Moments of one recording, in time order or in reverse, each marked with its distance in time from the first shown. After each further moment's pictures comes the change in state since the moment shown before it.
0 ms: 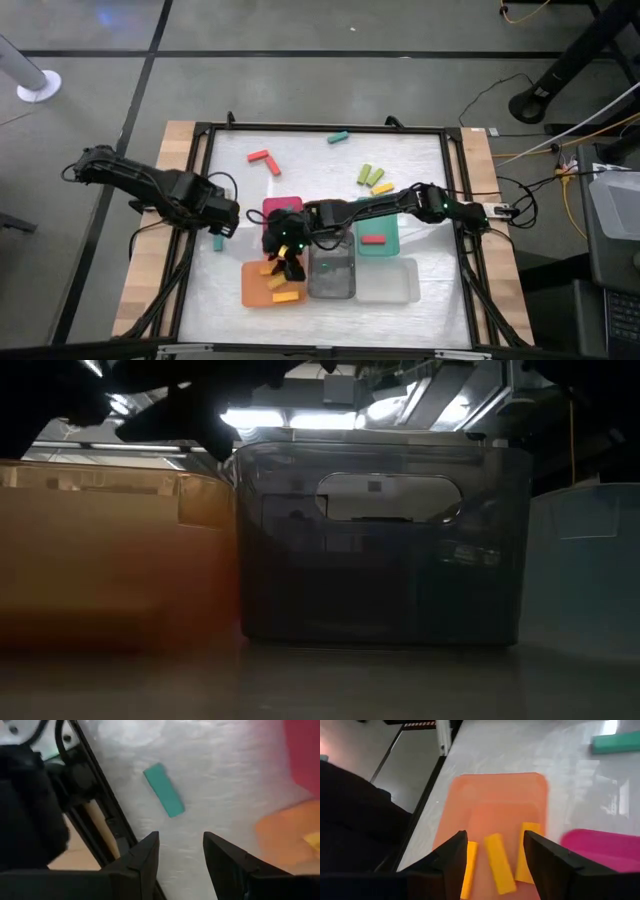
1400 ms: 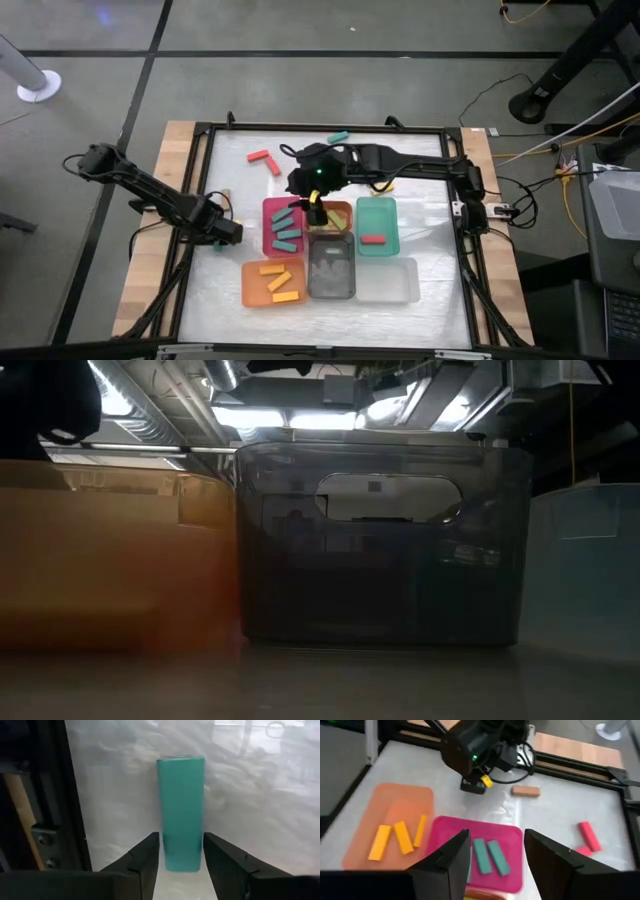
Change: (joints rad) left arm -0.100 0.039 -0.476 0.522 0.040 -0.499; right arm -0.152 -0.332 0.000 -0.268 0.280 -0.317
